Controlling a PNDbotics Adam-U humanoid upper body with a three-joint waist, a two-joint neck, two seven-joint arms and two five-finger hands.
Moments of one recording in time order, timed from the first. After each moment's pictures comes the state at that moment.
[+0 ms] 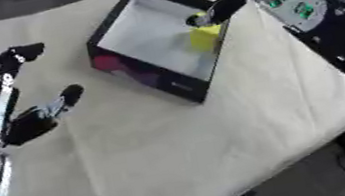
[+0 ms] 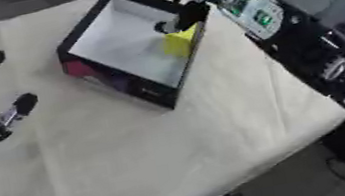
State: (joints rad) left arm -0.82 -0.01 -0.25 -1.19 -0.77 -0.32 0.04; right arm -0.54 -0.82 0.10 -1.47 0.08 0.13 0.20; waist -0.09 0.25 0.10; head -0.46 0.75
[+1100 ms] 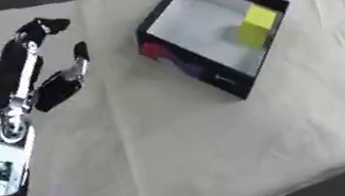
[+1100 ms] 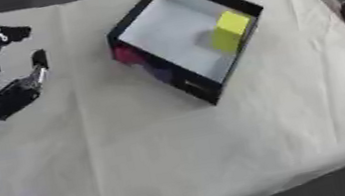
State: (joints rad) left arm -0.81 0.11 -0.24 -1.26 -0.73 -0.23 0.03; right arm -0.43 -0.92 -0.06 -1.70 -0.40 0.12 -0.09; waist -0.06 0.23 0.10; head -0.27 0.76
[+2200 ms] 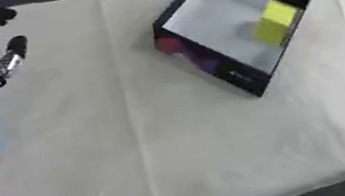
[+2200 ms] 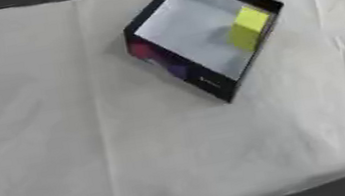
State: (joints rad) left arm -0.80 0.49 -0.21 -1.41 -0.40 -0.21 -0.41; right arm -0.31 -0.97 -0.18 -1.69 -0.56 0.08 -0.15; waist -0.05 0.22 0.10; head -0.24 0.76
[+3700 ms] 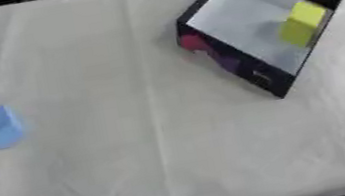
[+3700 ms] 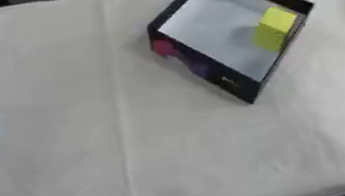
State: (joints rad) left arm -0.79 0.82 -0.26 -1.28 -0.40 -0.30 -0.81; right arm -0.27 -0.99 -0.20 -1.65 -0.58 0.09 -0.18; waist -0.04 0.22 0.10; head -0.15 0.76
